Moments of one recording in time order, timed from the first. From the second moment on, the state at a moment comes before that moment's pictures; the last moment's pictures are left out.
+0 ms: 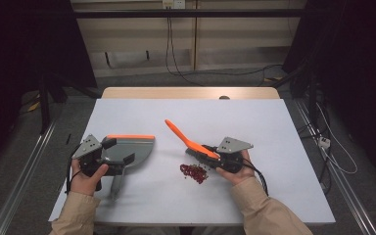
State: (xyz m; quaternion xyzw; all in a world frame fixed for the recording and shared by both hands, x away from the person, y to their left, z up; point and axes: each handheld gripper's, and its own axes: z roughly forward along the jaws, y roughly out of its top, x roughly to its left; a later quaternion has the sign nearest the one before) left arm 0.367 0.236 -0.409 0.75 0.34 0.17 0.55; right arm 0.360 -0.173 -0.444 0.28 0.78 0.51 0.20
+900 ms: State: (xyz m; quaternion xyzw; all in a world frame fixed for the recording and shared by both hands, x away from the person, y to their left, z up) left arm 0.365 0.238 -0.410 0.75 0.34 0.16 0.54; right arm 0.361 -0.231 -0.439 0.39 0.74 0.50 0.22
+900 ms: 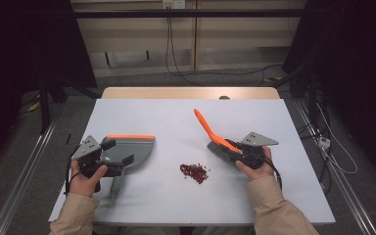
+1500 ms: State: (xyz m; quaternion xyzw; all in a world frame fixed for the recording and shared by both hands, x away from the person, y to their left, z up) left arm 0.350 0.248 -0.413 0.77 0.35 0.16 0.50; right arm 0.364 -0.219 -0.428 0.42 0.77 0.45 0.19
